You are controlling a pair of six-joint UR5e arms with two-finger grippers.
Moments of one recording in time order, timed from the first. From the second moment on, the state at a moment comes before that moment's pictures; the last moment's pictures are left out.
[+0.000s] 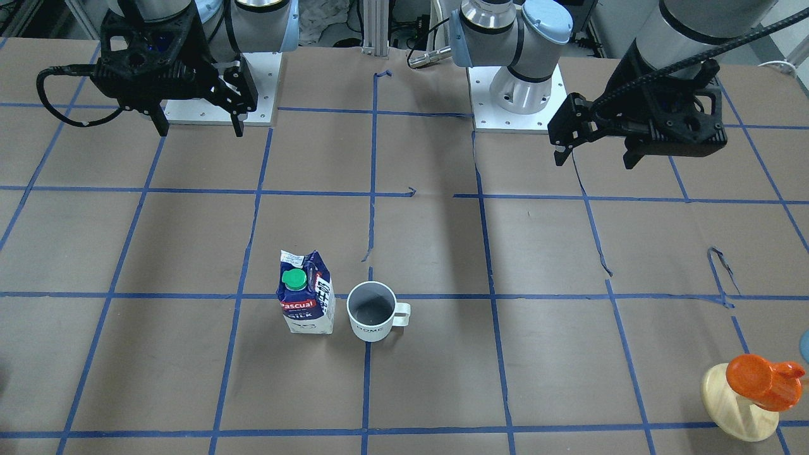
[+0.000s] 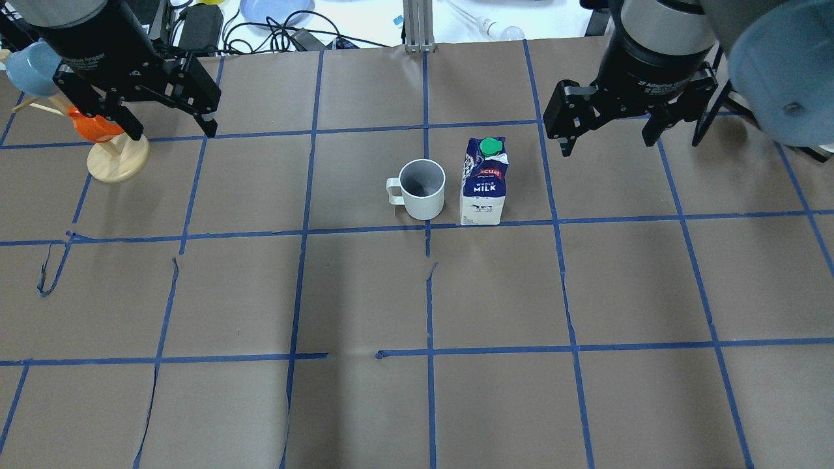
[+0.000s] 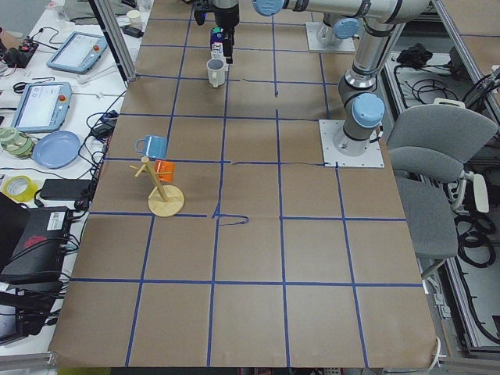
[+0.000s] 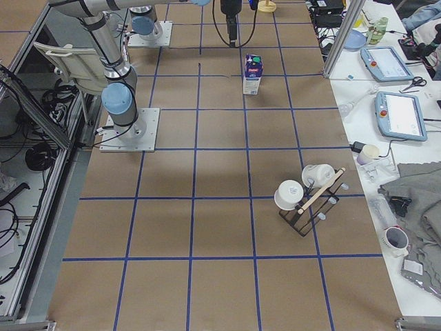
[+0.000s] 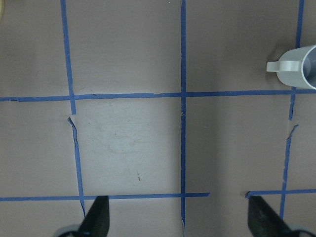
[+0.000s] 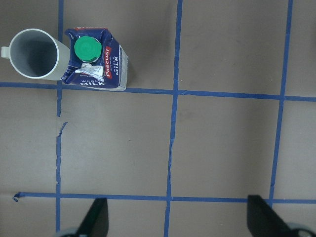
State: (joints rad) left arm -1.48 -1.63 -1.40 -1.73 1.57 0.10; right arm 1.66 -1.62 1.54 -1.55 -1.62 0.03
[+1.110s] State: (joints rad) left arm -1.48 -1.63 -1.41 -1.73 1.57 0.10; right arm 1.66 -1.62 1.54 -1.55 -1.62 0.03
